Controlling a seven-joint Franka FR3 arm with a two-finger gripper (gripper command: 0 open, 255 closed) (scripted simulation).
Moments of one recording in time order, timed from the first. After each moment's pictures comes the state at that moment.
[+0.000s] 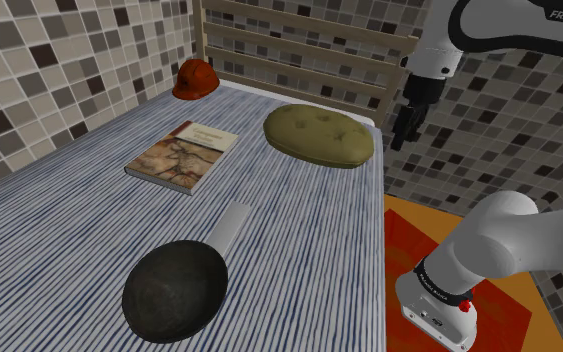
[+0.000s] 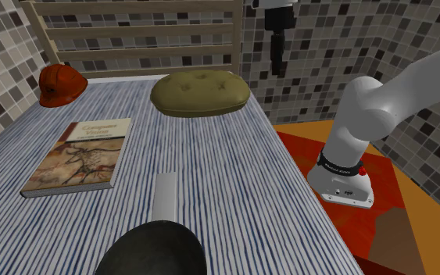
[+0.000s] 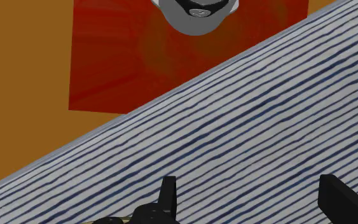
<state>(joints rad) 0.00 -0.82 -0.05 -2.45 0.06 1.47 -0.15</state>
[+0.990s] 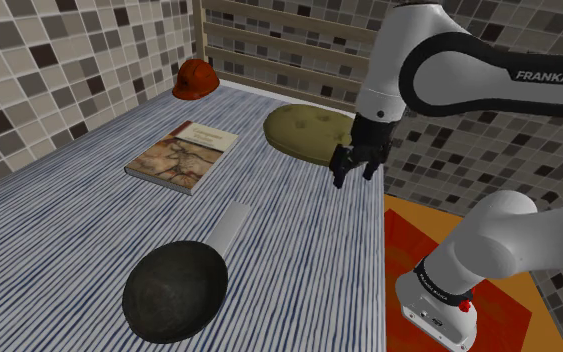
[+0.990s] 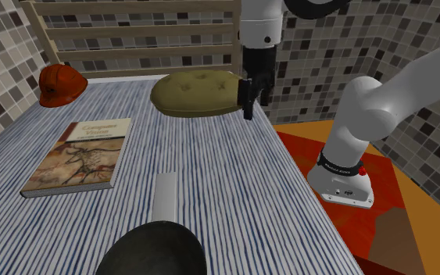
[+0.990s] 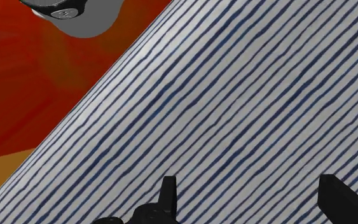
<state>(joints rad) 0.01 -0.79 0.34 -2.55 0.34 1.71 0.40</state>
